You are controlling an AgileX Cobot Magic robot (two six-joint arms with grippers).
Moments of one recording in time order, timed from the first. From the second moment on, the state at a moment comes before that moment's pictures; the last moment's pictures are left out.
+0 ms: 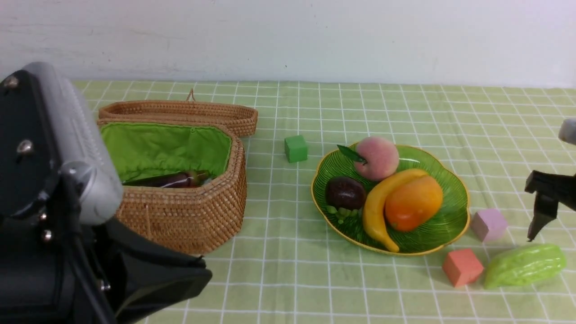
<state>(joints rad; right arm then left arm) -0.07 1.62 -1.18 0.07 1.05 0.48 -0.76 0.80 -0.91 -0.25 0.77 0.35</state>
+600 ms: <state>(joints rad) -0.07 1.88 -1.18 0.09 0.95 0.50 -0.76 0.80 -0.91 -0.27 0.78 0.35</state>
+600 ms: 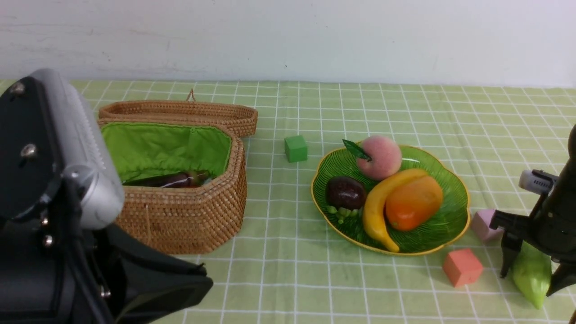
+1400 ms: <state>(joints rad) -0.07 1.63 -1.18 -0.06 1.11 0.27 -0.76 0.80 -0.91 -0.27 0.78 0.35</state>
